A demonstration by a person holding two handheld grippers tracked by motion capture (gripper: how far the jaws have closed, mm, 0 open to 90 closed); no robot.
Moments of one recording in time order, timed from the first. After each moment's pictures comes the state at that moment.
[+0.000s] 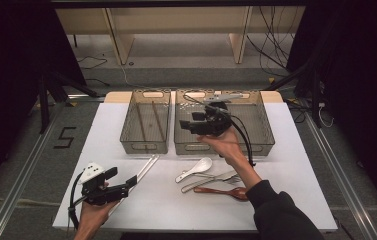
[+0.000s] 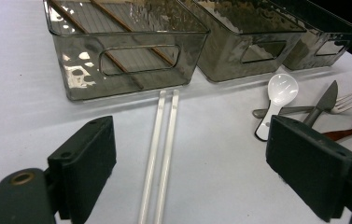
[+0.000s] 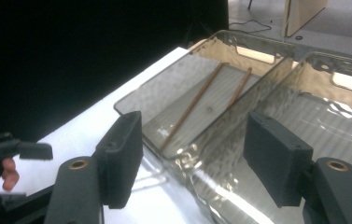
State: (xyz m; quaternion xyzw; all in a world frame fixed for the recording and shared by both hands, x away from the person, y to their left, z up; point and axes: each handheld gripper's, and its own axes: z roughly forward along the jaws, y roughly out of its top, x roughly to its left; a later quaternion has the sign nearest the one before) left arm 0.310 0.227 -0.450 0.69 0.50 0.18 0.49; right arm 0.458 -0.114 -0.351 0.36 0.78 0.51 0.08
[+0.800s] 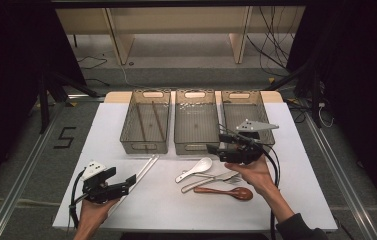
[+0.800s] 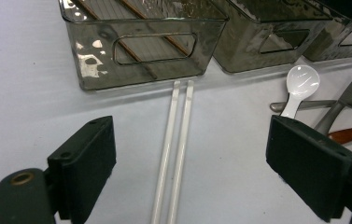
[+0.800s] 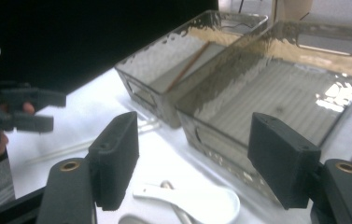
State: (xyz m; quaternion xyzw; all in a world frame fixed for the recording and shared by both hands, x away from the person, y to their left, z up) left arm 0.317 0.227 -0.451 0.70 0.52 0.18 0.45; right arm 0.392 -0.185 -0.379 0.36 0.77 0.52 0.09
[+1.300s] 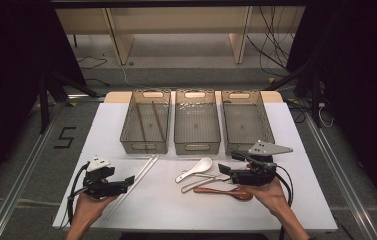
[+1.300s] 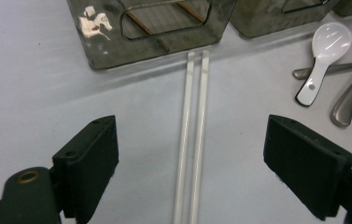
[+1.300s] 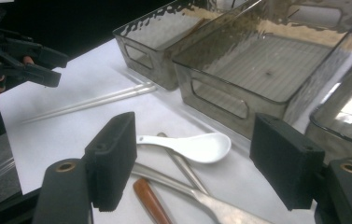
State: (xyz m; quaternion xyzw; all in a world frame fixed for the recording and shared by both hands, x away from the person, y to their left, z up) left arm 0.332 0.229 -0.446 0.76 0.51 0.16 0.38; right arm 0.348 -0.213 -0.402 0.35 0.78 0.50 0.12
